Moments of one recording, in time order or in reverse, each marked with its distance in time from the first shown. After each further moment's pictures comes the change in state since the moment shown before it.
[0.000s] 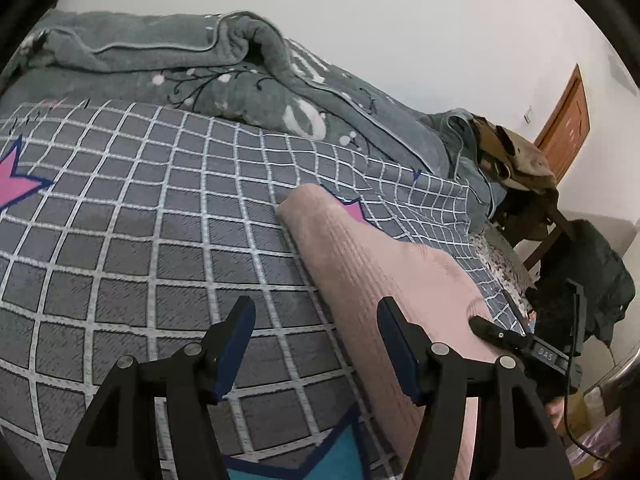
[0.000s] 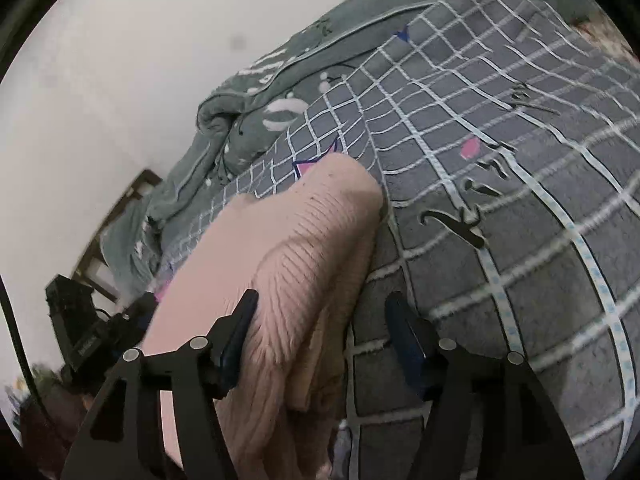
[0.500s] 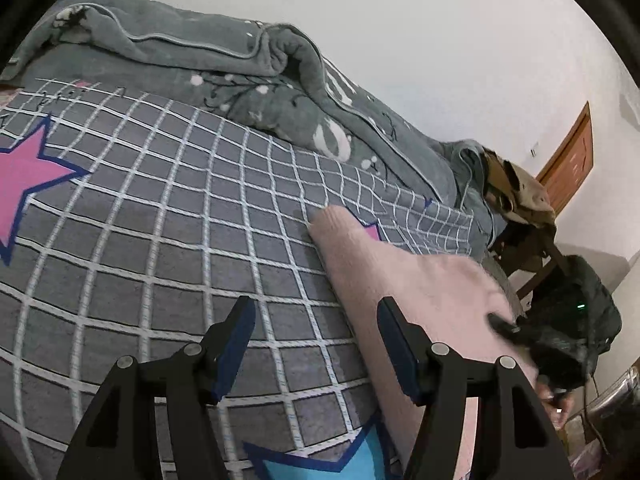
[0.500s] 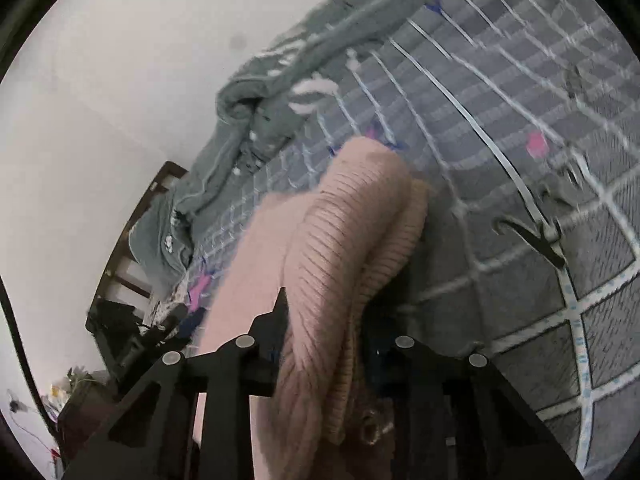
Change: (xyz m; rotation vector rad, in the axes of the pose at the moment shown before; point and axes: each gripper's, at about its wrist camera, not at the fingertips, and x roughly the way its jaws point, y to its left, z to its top) left arm -0.024 0.041 0.012 -0.099 -0.049 -0.029; right arm 0.000 0.039 0.026 0.041 0.069 0.141
